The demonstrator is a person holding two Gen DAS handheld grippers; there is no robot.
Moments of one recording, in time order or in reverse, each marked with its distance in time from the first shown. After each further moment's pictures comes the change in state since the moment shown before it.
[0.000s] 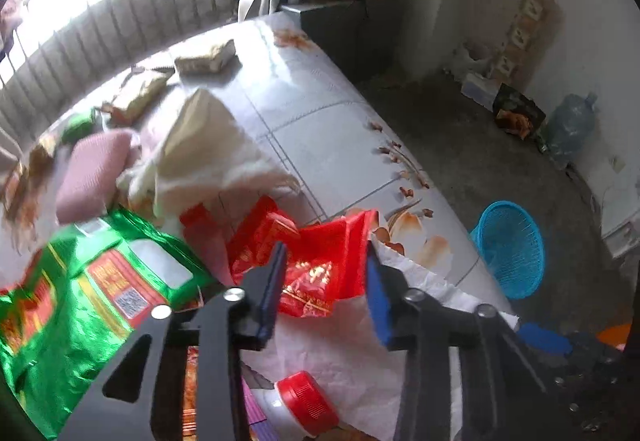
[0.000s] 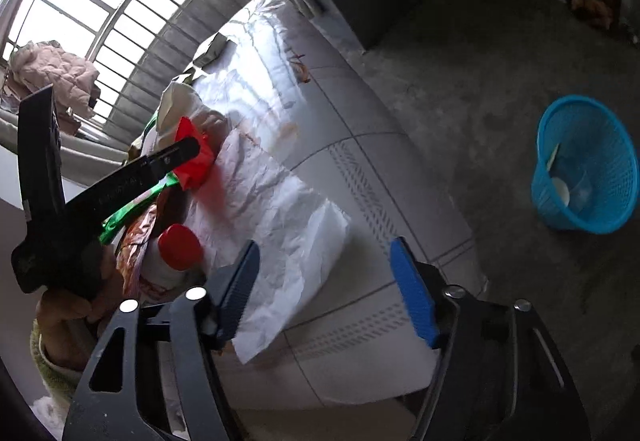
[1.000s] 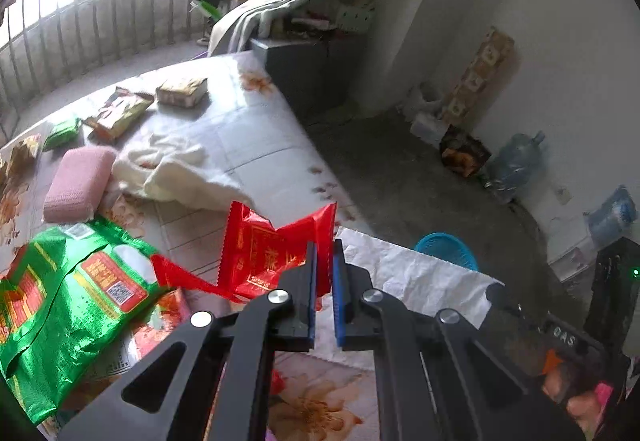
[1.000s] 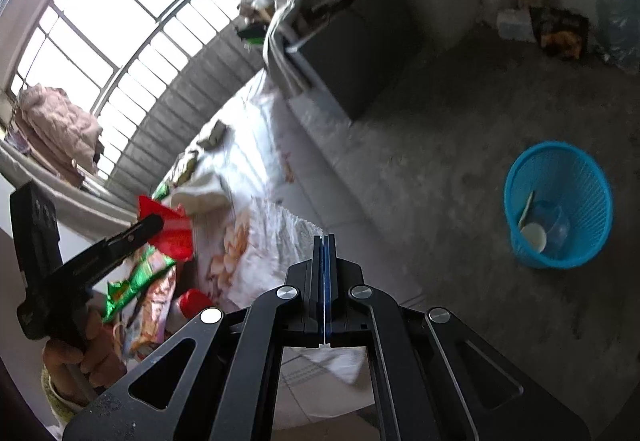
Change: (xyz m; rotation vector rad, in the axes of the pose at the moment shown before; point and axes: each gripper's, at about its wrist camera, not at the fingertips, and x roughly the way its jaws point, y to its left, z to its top) left arm -0.070 -0.006 0.003 -0.043 -0.126 -0.209; right arm -0.063 -0.017 0.014 0.048 -0.265 -0.003
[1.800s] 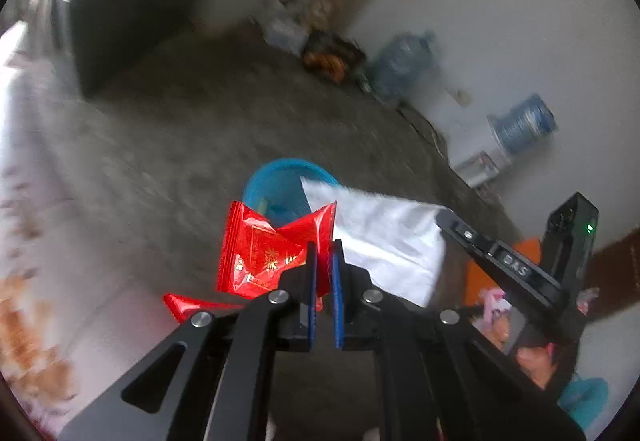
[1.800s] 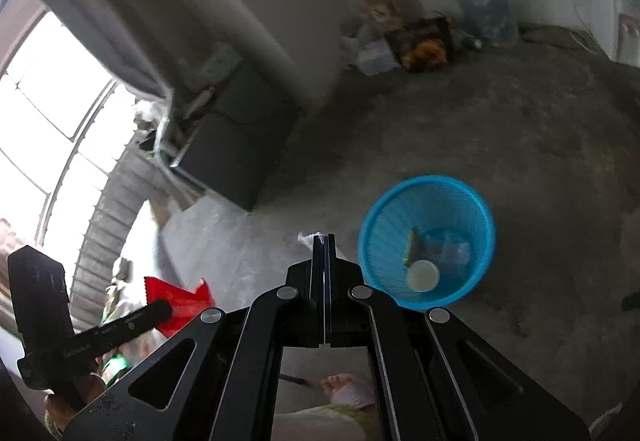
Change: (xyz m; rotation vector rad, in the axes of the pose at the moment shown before) left arm 0.148 -0.215 0.005 0.199 0.376 -0.417; right arm -0.056 -0.177 0.035 0.327 -0.228 -0.233
